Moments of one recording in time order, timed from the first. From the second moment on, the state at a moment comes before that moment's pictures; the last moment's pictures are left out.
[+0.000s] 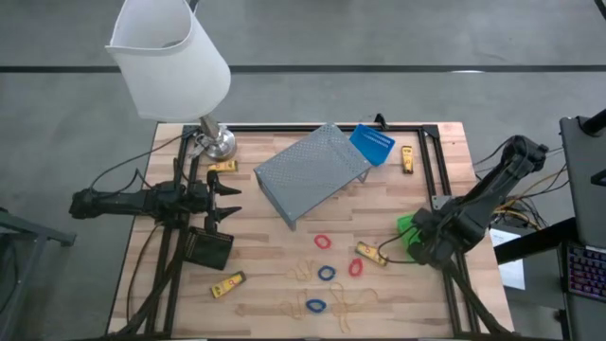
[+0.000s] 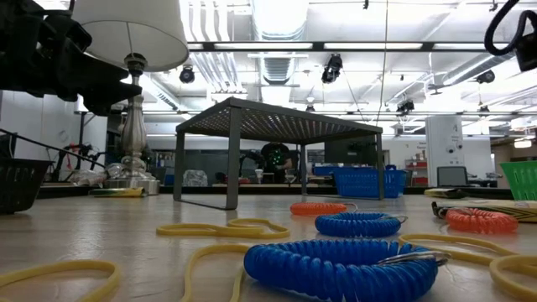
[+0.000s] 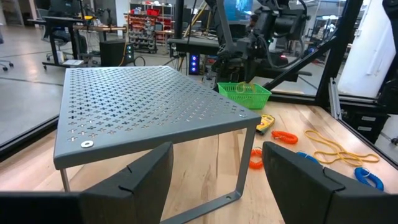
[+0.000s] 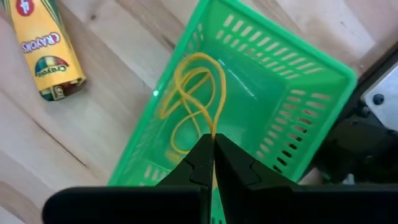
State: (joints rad) left arm -0.03 0.07 0.03 -0.03 -0.12 -0.08; right arm 0.81 1.08 0.73 -1.25 0.18 1.63
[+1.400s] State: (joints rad) left arm -0.03 0.07 0.03 -0.03 -0.12 -0.08; right arm 0.81 1.35 0.69 -1.07 0.18 2.03
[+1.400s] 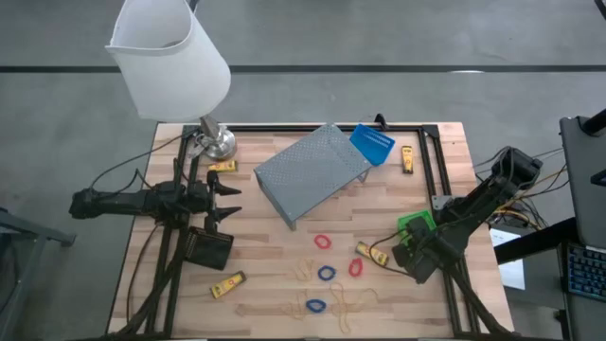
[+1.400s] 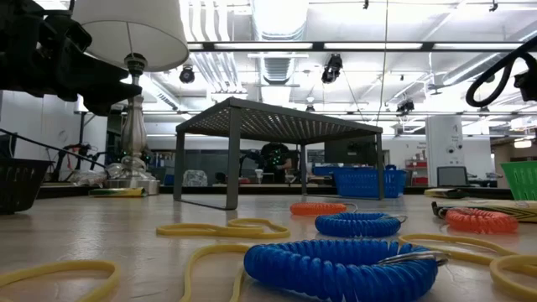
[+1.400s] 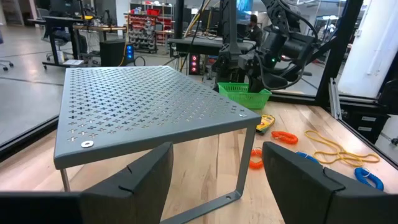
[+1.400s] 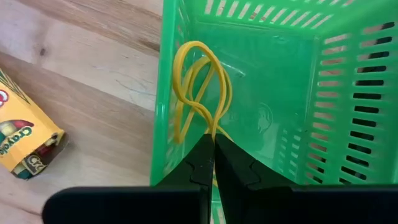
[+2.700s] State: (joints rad) left arm -0.03 0.07 0.03 -0.03 -0.12 -0.08; right arm 0.81 1.29 0.89 -1.34 0.19 1.89
